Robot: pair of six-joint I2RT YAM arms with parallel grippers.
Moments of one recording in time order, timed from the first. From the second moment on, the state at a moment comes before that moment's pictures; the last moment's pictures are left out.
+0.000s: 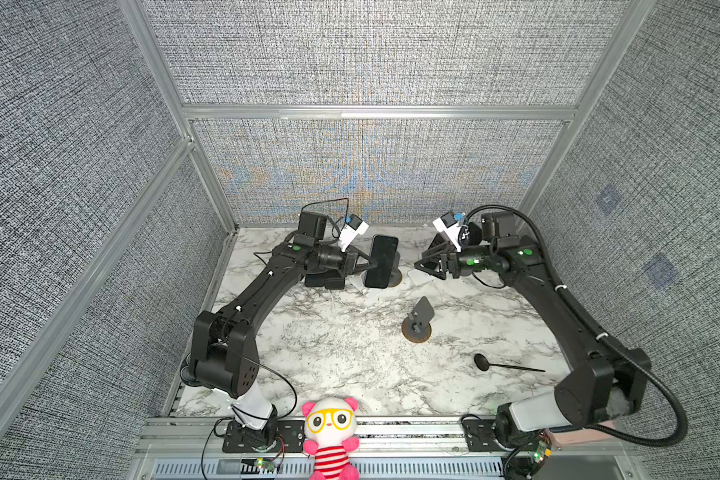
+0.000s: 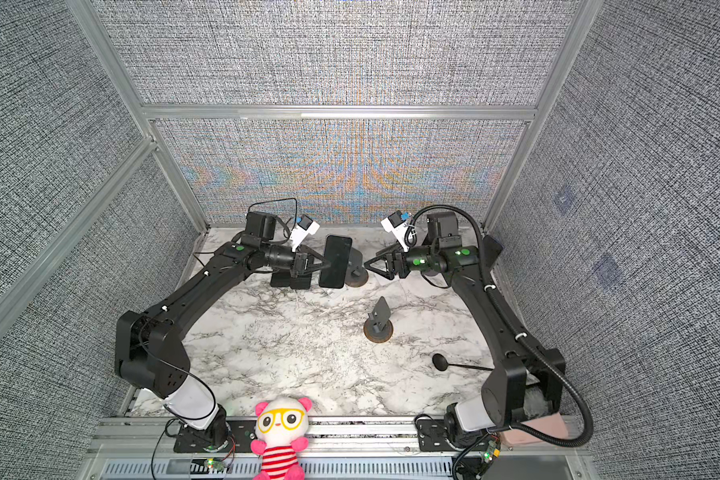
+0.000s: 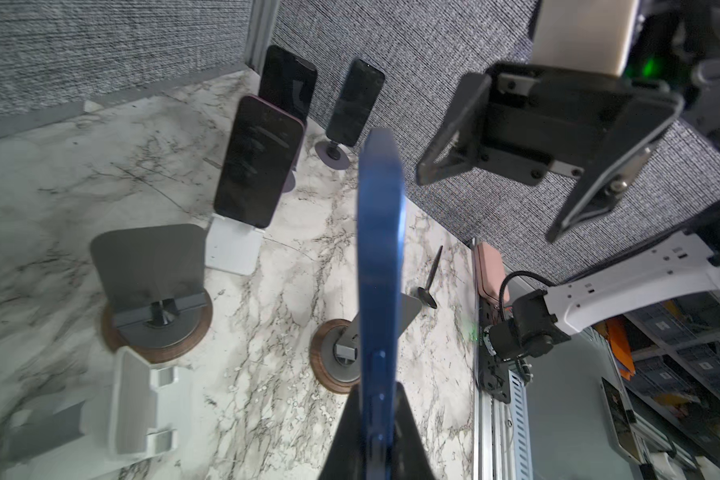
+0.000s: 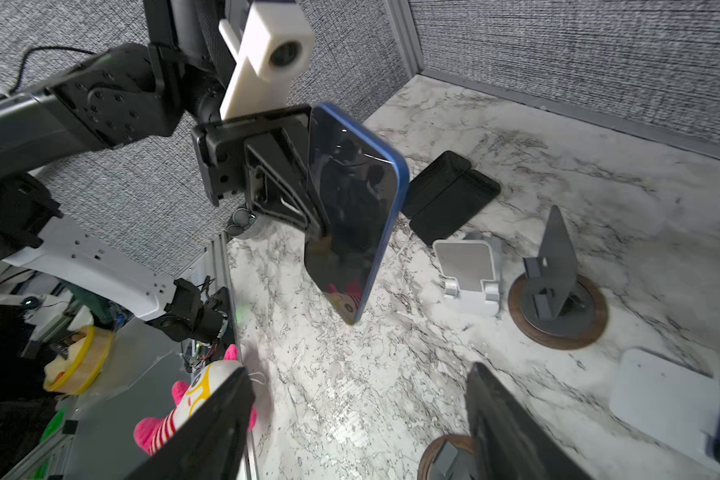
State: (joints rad) left arm -0.38 1.69 1.48 -0.51 1.00 0.06; right arm 0.20 1.42 1.36 -0.61 -0.91 -0.09
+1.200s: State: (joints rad) left arm 0.06 2.50 2.51 -1.45 0.49 0.11; right arm 0.21 0.92 0.92 -0.71 -0.37 0.05
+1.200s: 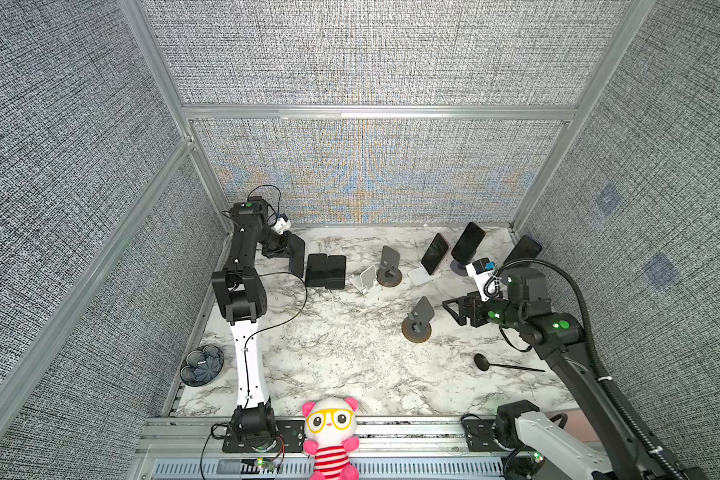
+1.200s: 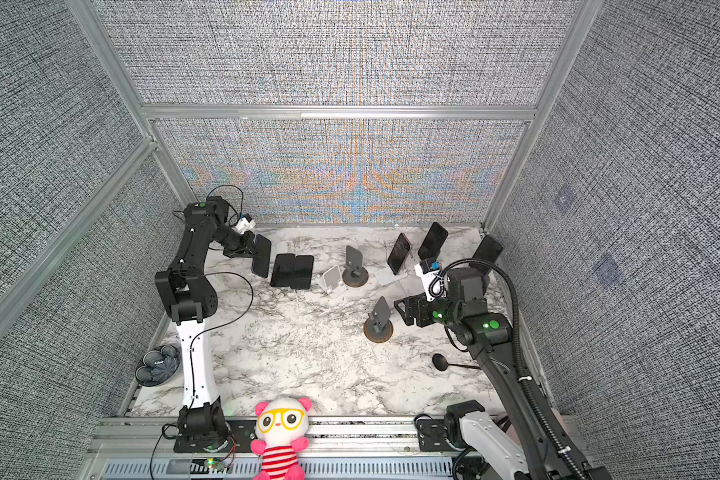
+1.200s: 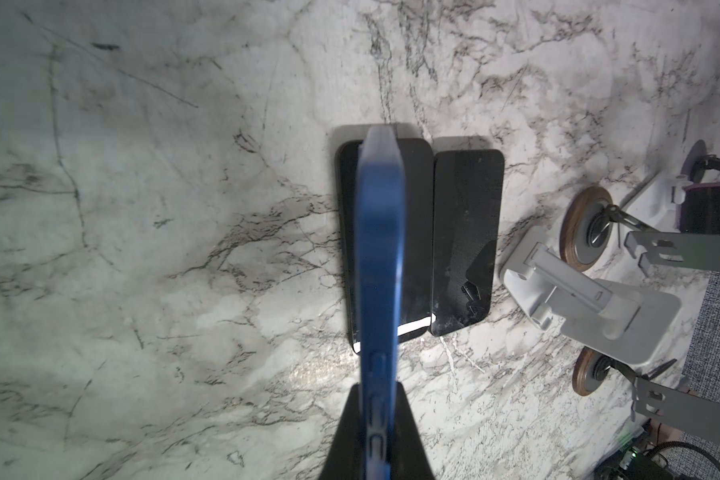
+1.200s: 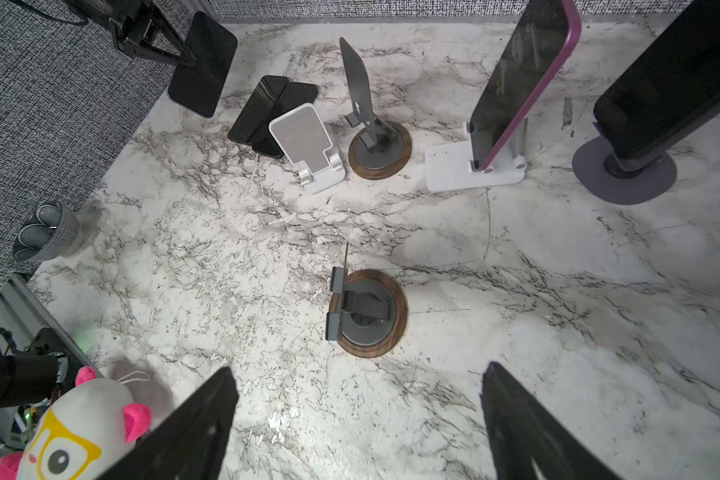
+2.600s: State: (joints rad) left arm 0.10 2.62 2.44 -1.29 0.61 0.06; right arm 0.22 0.85 0.82 -0.69 -0.27 0.10
